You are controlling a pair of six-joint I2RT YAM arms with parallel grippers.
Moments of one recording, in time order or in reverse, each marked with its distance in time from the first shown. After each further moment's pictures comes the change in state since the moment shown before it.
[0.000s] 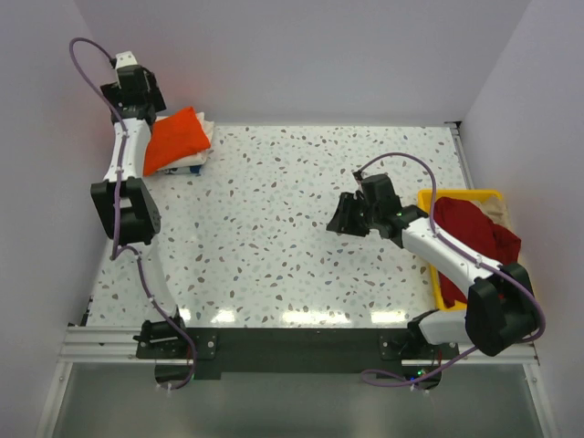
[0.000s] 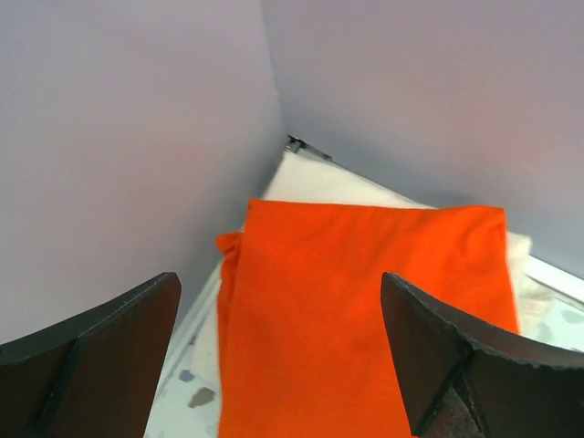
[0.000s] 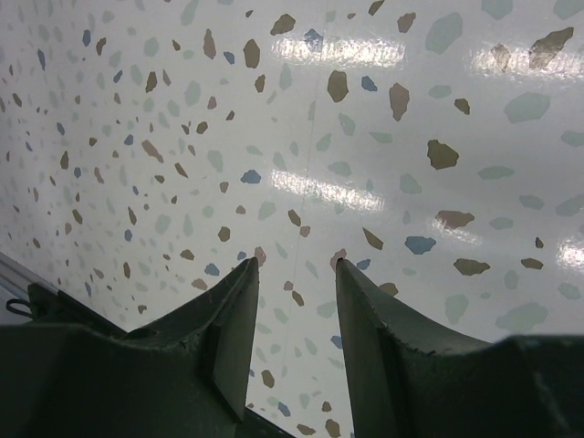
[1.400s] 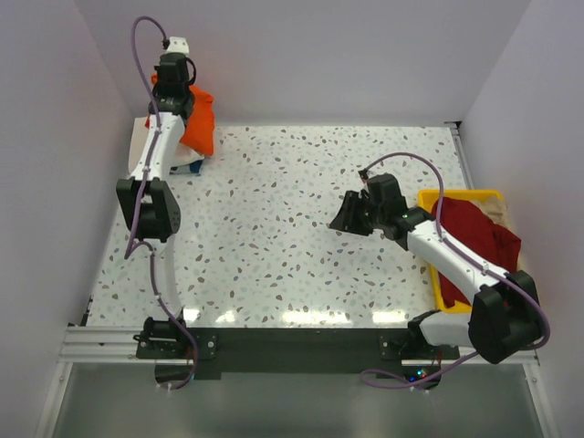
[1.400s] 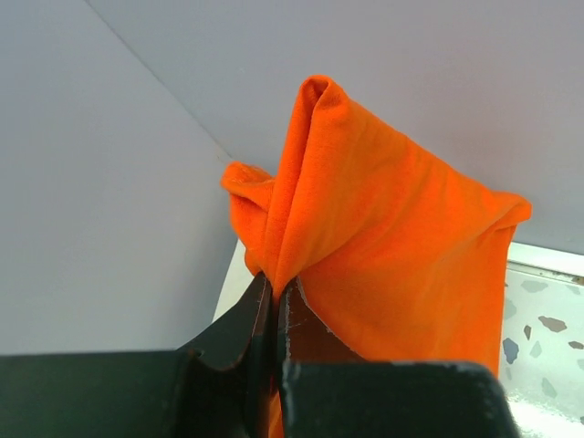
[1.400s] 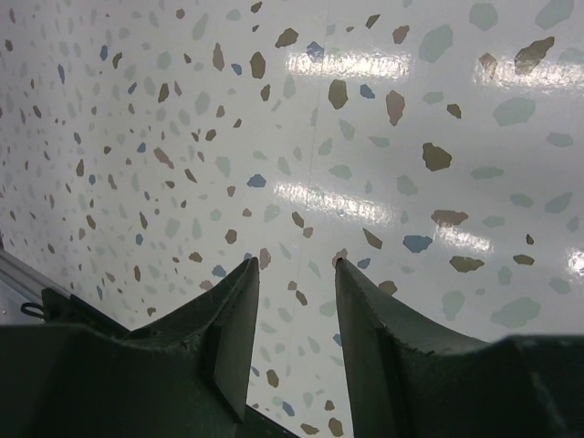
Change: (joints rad) left arm -0.202 0.048 0.130 0.019 -0.142 0.293; right arm -0.027 -0.049 -0.016 -0.001 -0.011 0.004
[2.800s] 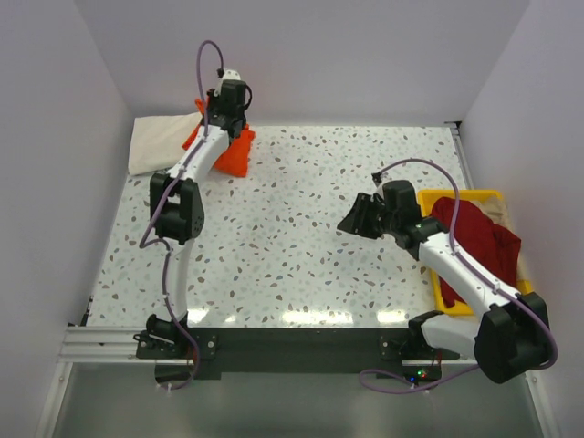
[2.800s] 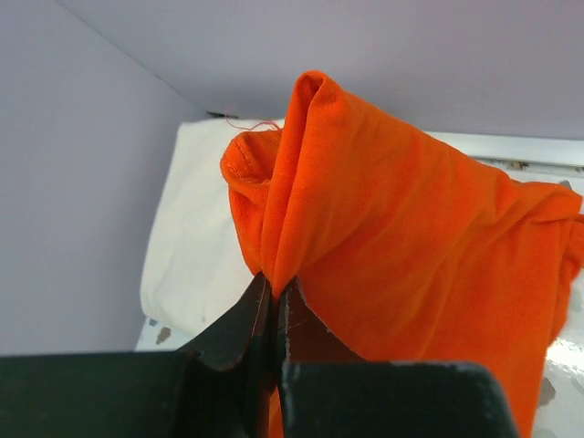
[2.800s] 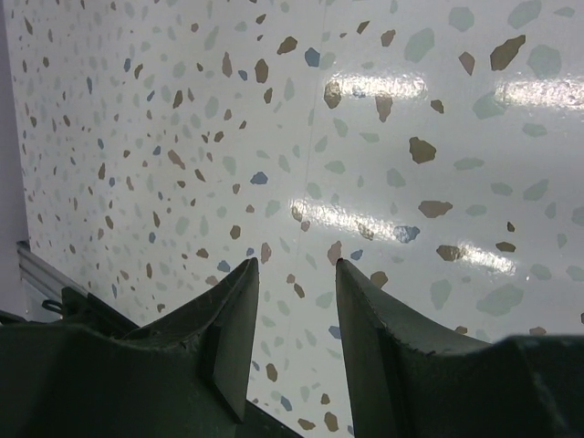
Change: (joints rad) left arm -0.226 0.053 -0.139 -0.046 -0.240 -0.090; right arm -0.072 -0.116 -0.088 0.037 -0.061 0.002
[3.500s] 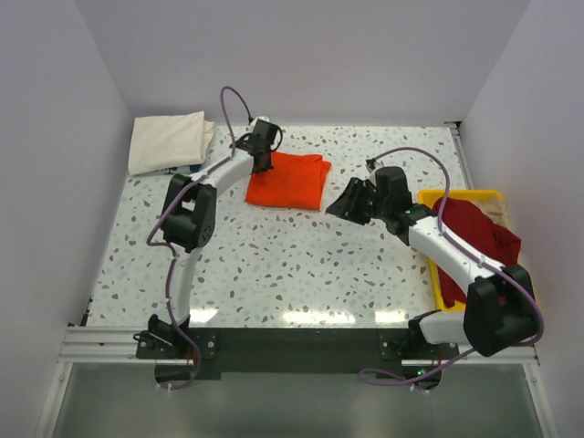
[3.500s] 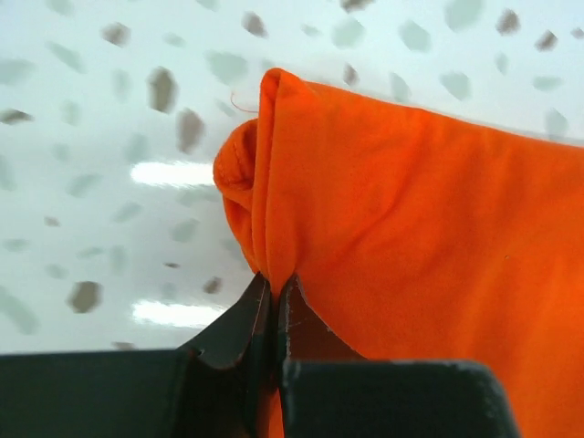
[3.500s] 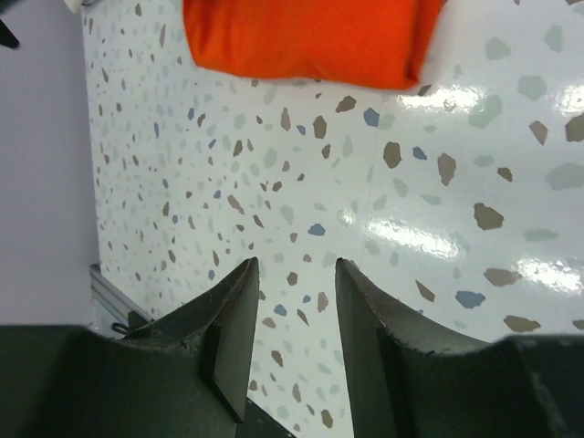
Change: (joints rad) left arm -0.159 -0.056 -0.340 -0.048 0.451 -0.521; right arm -0.001 0.189 0.105 0.163 -0.070 0.134
